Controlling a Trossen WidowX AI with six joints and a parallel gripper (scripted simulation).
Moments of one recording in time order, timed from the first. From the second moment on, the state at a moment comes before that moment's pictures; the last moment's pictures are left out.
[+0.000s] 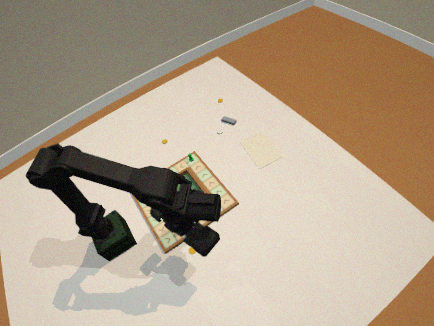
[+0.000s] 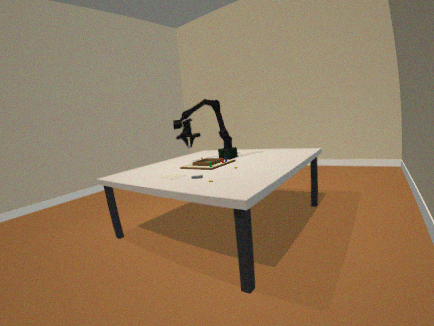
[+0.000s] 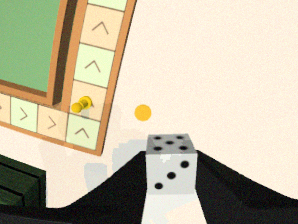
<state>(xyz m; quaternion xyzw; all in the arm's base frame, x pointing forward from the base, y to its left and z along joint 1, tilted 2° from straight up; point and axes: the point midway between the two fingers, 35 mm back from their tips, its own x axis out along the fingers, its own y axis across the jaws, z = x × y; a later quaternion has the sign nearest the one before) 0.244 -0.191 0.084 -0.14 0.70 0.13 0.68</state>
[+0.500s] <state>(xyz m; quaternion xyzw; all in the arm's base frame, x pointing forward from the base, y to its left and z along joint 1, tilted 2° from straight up) 0.272 -0.122 0.069 -0.11 0.71 0.10 0.69</state>
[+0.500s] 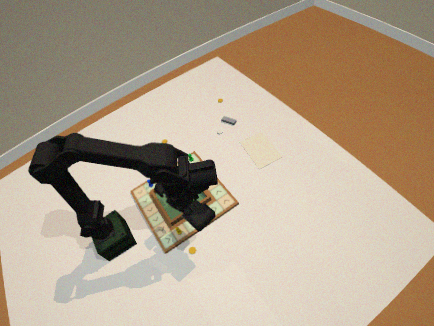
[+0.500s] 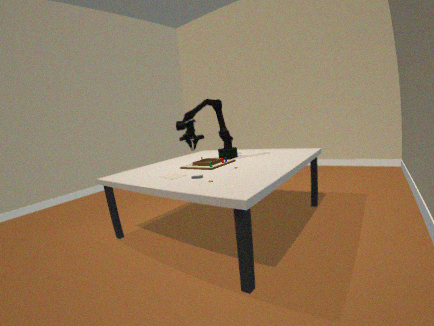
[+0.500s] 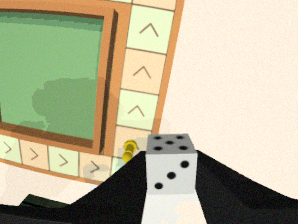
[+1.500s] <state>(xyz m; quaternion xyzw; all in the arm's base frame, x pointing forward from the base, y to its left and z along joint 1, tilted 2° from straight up) 0.276 0.019 0.041 -0.03 0.71 0.03 0.71</state>
